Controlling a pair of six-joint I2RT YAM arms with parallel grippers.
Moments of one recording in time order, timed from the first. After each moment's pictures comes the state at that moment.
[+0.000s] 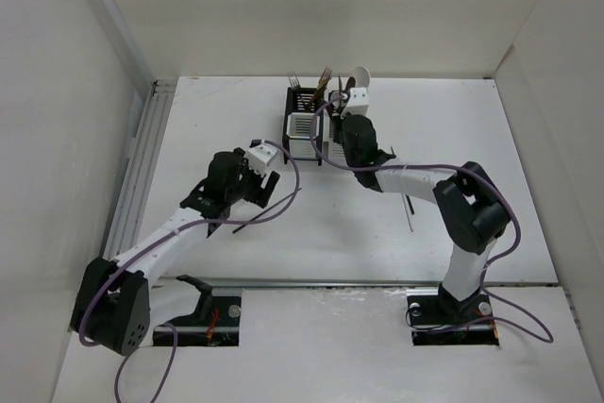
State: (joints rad) left arm -0.42 1.12 0.60 -0.02 0.12 0.19; right arm 0.63 1.82 1.11 0.55 0.51 0.11
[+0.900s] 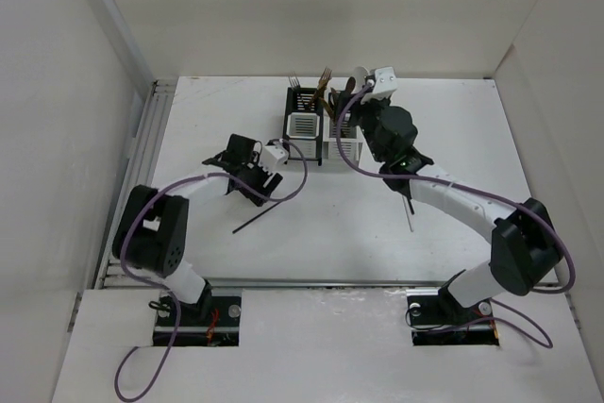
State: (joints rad) left arm -0.34 1.56 0.85 -0.29 0.21 0.41; right arm 0.63 1.48 1.06 0.57 0.34 0.01
